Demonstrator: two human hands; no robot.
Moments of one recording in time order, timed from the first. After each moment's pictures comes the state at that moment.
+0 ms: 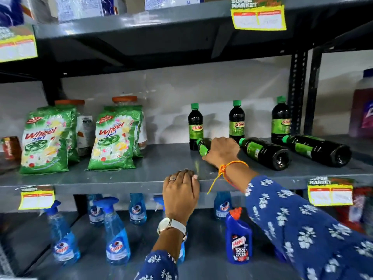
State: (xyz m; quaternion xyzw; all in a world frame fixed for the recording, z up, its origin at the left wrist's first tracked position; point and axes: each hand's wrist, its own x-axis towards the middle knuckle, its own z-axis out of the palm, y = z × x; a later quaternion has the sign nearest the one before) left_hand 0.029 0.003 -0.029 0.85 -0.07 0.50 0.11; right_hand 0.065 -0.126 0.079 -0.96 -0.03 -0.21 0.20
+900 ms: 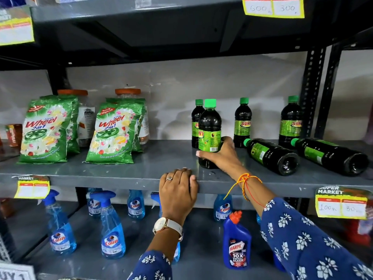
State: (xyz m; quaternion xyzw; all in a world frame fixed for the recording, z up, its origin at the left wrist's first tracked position) left_hand 0.035 -0.001 -0.033 0.86 -0.05 0.50 0.13; right_hand 0.116 -0.136 0.039 -0.81 -0.13 -0.21 0.53
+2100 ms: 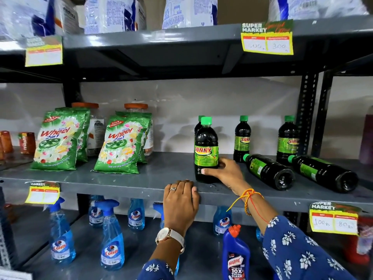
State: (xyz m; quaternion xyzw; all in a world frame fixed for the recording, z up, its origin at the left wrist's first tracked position) left_hand 0.024 -0.004 -0.028 0.88 -0.04 0.46 0.12; right_hand 0.094 -0.145 0.041 -0.79 -0.17 -0.15 0.57
